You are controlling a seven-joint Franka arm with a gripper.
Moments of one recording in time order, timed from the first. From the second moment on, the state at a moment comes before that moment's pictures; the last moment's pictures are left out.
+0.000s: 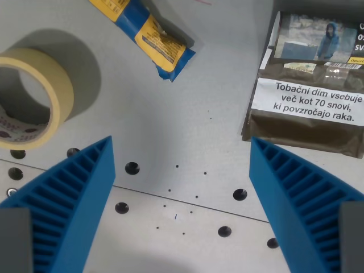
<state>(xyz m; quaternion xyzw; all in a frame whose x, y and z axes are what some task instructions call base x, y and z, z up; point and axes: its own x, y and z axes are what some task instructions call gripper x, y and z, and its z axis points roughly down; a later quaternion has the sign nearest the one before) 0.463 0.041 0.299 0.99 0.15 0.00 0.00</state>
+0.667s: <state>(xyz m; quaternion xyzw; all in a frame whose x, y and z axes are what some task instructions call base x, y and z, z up) 0.463 0.041 0.298 0.99 0.15 0.00 0.00</state>
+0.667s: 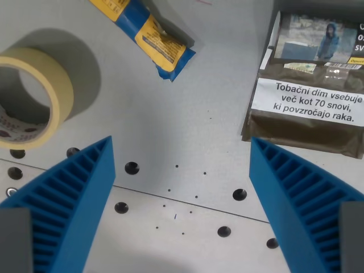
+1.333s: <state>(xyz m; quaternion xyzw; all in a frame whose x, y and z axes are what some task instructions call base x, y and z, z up) 0.468 0.050 0.283 0.98 0.19 -0.01 0.00</state>
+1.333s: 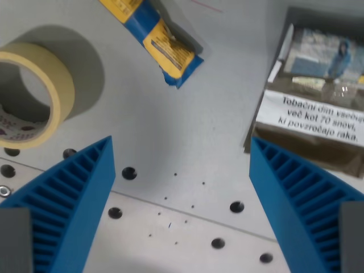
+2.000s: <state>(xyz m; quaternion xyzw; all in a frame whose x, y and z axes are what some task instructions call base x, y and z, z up) 0.479 0.069 0.251 0.96 0.28 0.00 0.00</state>
